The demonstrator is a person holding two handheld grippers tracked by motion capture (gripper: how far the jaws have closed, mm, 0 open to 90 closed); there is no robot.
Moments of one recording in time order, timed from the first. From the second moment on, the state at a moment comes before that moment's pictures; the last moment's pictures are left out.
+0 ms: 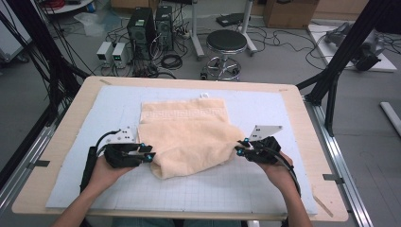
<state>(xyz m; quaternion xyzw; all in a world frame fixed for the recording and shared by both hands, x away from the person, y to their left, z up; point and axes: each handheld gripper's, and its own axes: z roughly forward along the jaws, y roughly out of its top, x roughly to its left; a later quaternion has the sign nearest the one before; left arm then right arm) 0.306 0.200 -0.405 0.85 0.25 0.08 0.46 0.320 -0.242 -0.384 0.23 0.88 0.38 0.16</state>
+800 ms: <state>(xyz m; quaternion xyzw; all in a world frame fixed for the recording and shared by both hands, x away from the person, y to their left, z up) 0.292 0.225 -0.354 0.84 0.24 0.13 0.48 0.287 -0.220 -0.352 0.15 0.89 0.41 0.17</state>
